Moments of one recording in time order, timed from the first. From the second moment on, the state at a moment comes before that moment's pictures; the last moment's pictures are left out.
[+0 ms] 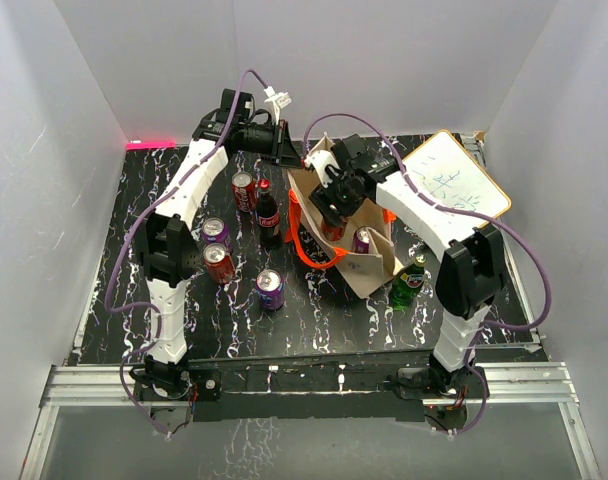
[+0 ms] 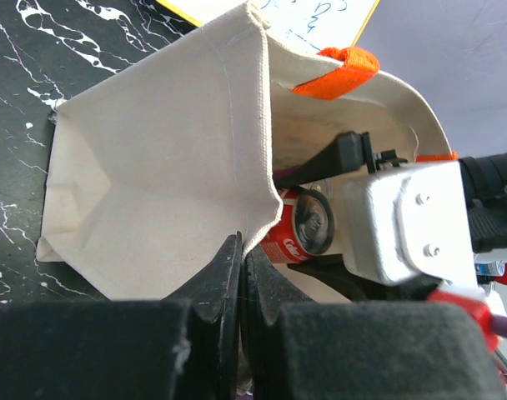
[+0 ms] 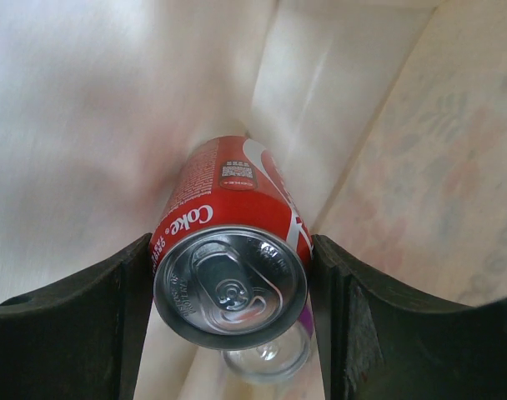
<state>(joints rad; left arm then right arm) -0.33 2.16 2.18 -0.72 0.88 -0.14 0.50 1.80 1.65 -0.85 -0.16 -0.36</state>
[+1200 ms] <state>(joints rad) -0.33 2.19 2.22 -0.73 0.87 -0.15 0.43 1.89 1.63 -0.97 -0.13 -0.55</state>
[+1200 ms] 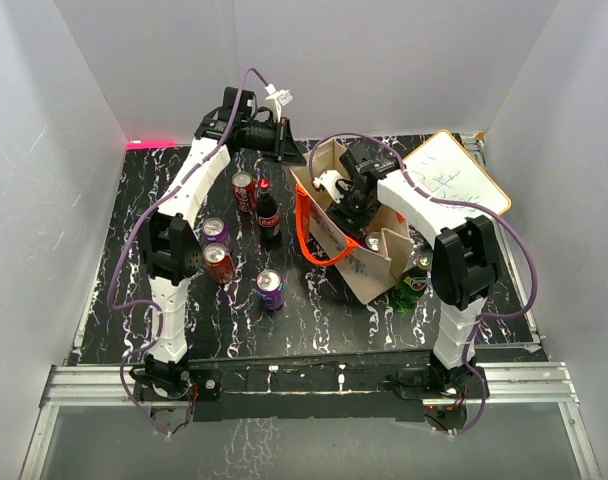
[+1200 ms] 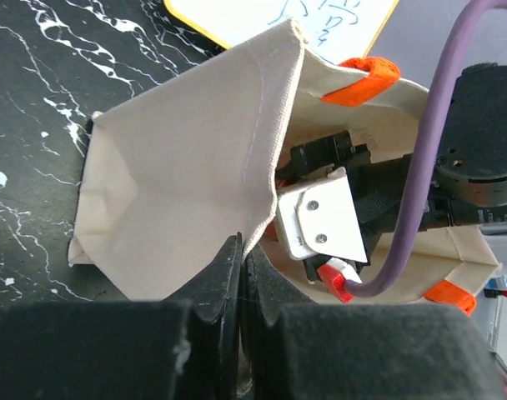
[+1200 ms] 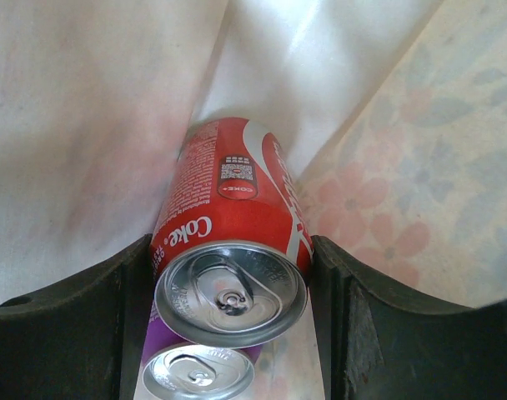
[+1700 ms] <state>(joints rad) -0.31 2.22 2.29 -0.73 0.72 -0.15 0.40 1.91 1.64 -1.09 -0.23 -0.61</state>
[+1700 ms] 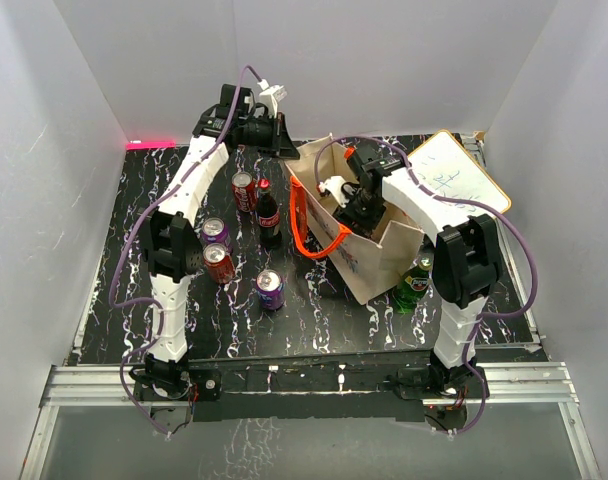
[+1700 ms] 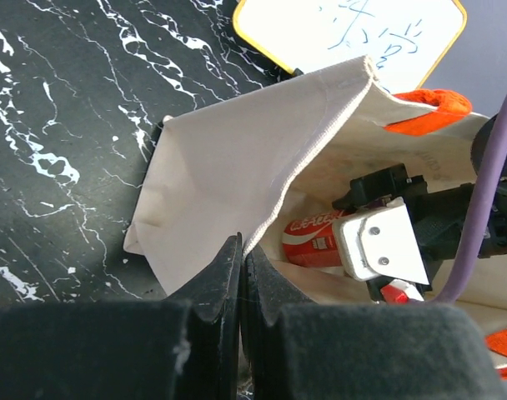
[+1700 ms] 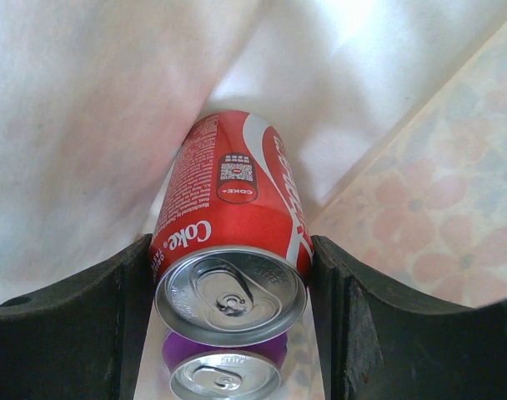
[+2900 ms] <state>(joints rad) -0.31 2.25 2.34 -0.73 0.64 -0.10 0.38 1.75 1.48 -1.08 -0.46 -0.62</state>
